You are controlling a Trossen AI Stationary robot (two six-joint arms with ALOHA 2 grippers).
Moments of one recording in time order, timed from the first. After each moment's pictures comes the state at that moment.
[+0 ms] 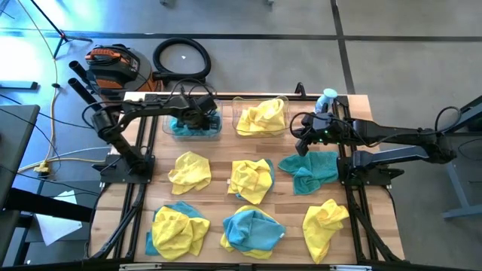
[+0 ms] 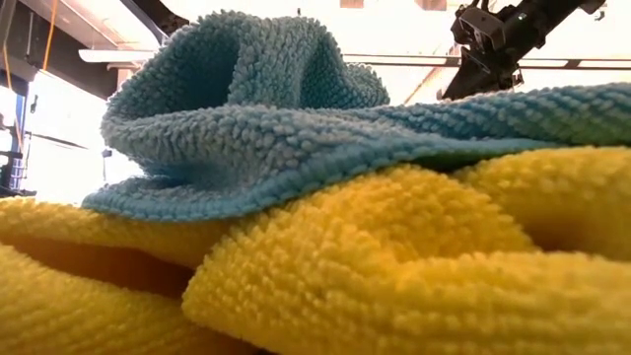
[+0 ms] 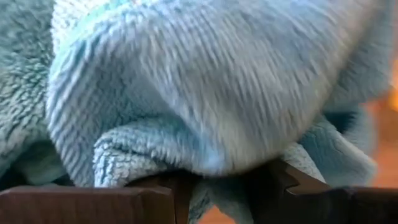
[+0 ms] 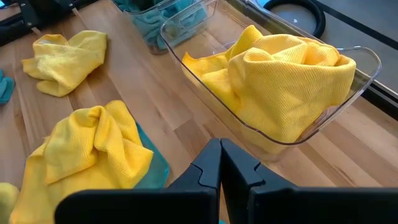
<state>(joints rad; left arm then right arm) 0.56 1.64 1.02 -0.69 -0.11 -0.91 -0.19 0.92 0.77 -0.54 0.22 0.36</state>
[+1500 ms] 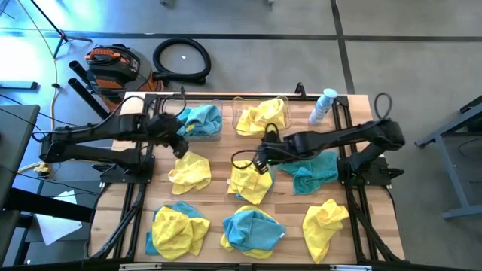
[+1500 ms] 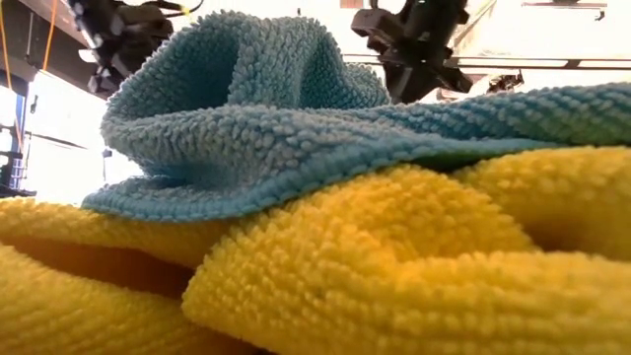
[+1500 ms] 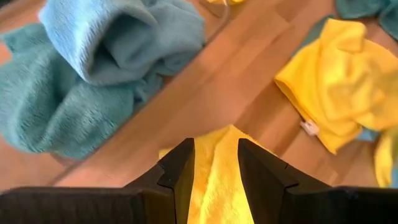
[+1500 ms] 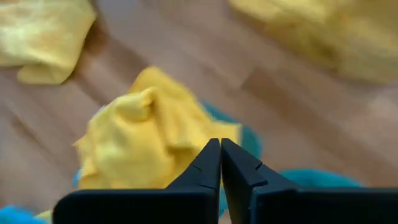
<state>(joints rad) 0.21 0.87 0.83 -0.94 -0.14 -0.56 0.10 1.63 1.32 -0.84 0.31 0.95</state>
